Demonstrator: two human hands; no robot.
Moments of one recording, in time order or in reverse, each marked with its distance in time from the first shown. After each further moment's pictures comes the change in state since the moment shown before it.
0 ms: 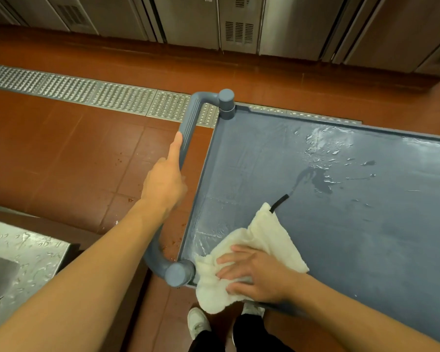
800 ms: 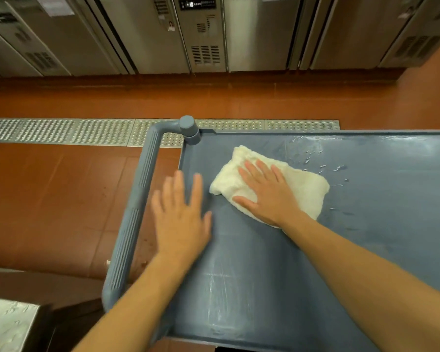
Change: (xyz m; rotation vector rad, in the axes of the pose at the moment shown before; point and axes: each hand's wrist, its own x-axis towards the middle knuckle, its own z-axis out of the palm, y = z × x) left_hand -0.019 0.060 0.073 0.396 0.261 0.356; right_hand 0.043 0.123 -0.140 -0.596 0.494 0.507
